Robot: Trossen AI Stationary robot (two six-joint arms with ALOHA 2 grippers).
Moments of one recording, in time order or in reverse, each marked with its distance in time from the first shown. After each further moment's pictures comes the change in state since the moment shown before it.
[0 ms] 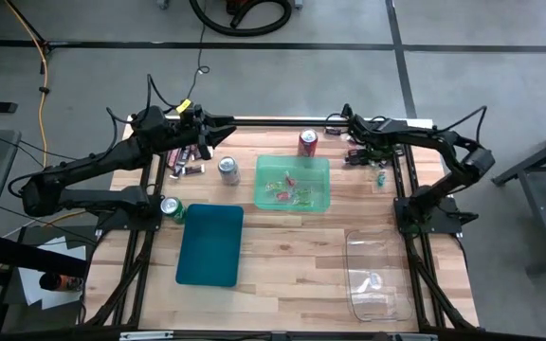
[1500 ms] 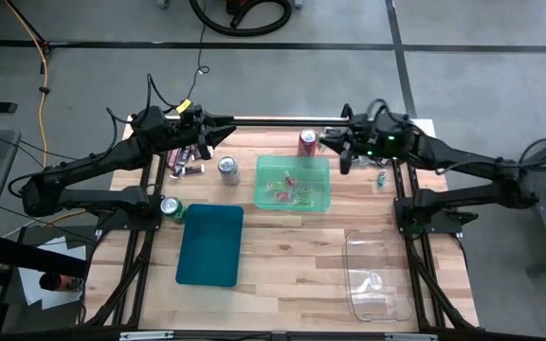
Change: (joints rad) left arm 0.000 0.000 0.000 0.001 -0.002 -0.011; right arm 0.512 -0.490 0.158 0.616 -0.327 -0.321
